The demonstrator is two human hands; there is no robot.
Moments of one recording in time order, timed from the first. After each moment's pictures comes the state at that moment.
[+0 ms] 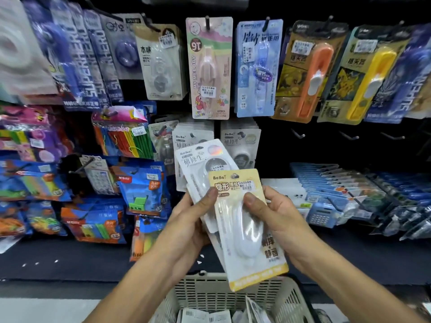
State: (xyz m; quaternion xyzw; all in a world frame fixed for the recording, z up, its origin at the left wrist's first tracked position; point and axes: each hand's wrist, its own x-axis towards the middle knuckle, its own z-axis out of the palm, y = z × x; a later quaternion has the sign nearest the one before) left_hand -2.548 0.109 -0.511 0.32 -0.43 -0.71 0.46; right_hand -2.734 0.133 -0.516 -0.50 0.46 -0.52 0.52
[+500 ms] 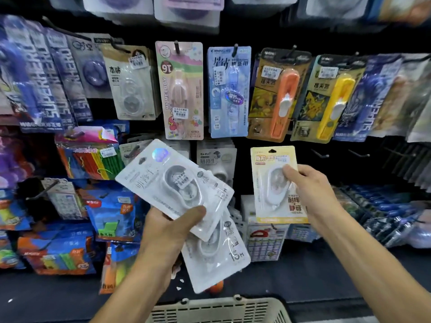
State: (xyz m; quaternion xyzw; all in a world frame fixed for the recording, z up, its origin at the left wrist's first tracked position) left_hand -2.572 0.079 -0.509 0.37 -0.49 -0.56 0.56; right_hand -2.839 0.079 -0.475 -0.39 0.61 -0.62 0.29
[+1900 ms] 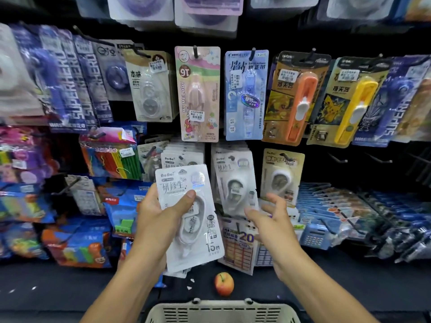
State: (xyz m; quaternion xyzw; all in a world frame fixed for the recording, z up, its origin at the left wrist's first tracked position) left_hand -2.548 0.060 -0.496 0.42 -0.45 -0.51 0.60; right_hand -2.744 0.095 -0.519 -0.40 0.60 -0.57 0.38
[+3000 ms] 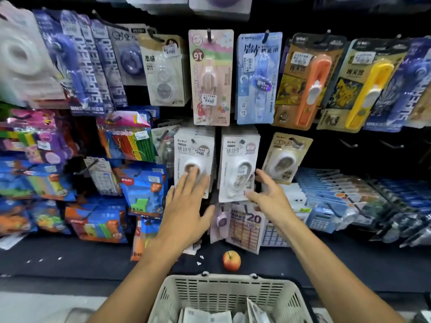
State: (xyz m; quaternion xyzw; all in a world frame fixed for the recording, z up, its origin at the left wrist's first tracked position) left_hand -2.541 0.046 -0.547 0.54 -0.81 -0.05 0.24; right_hand -2.761 0.050 -0.551 -0.51 0.60 -0.50 0.36
